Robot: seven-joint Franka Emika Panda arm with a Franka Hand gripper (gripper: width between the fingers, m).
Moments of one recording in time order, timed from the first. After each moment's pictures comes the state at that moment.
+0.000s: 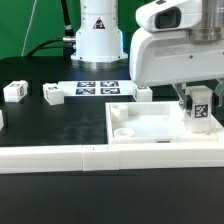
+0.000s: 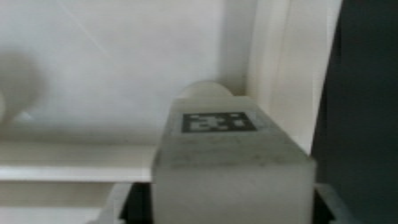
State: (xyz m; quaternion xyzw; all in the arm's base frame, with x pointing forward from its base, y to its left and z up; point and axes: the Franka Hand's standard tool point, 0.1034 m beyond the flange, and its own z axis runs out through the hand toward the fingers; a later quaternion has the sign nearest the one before) arm 0.632 0.120 0.070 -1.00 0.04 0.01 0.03
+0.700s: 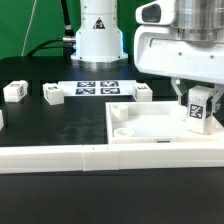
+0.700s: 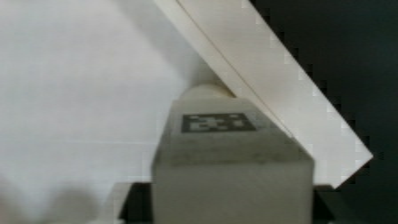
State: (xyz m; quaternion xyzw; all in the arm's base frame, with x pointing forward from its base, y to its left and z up) arm 0.631 0.117 0.069 -0.91 0.41 0.02 0.03
